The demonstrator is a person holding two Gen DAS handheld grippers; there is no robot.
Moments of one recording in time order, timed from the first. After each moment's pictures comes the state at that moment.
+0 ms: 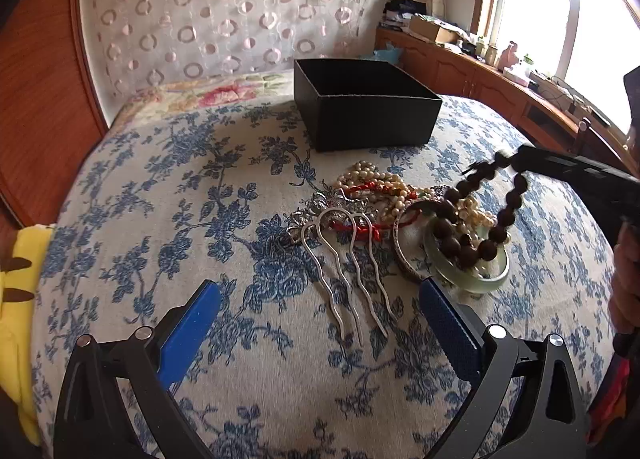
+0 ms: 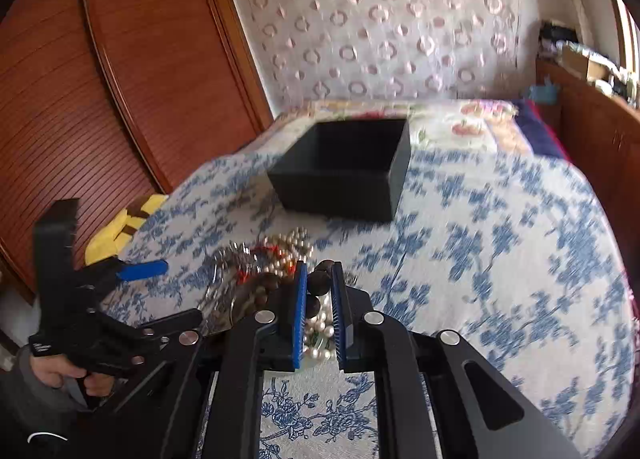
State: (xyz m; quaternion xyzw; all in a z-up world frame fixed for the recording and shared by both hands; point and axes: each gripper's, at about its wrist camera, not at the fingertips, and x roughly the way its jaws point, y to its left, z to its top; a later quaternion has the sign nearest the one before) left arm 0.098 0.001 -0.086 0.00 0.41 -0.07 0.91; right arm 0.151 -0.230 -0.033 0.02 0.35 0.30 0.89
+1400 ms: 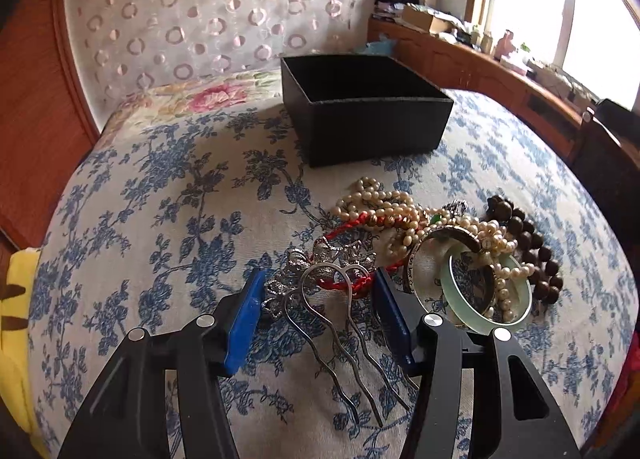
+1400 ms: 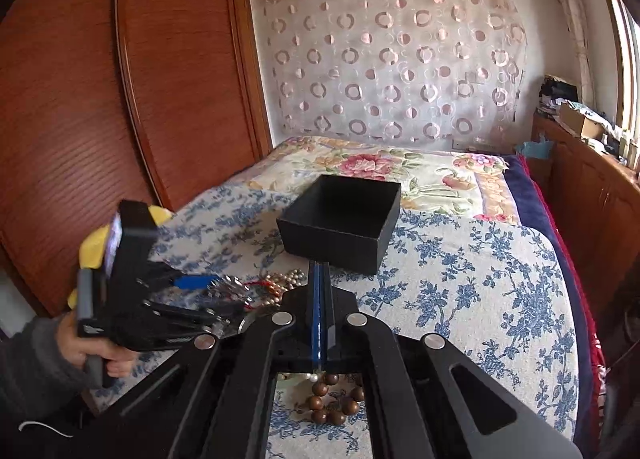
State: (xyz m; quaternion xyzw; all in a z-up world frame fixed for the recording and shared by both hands) left arm 0.127 -0.007 -0.086 0.02 0.42 -0.08 0.91; right arm 0.136 -0.231 0.003 -0.03 0.30 0.29 0.91
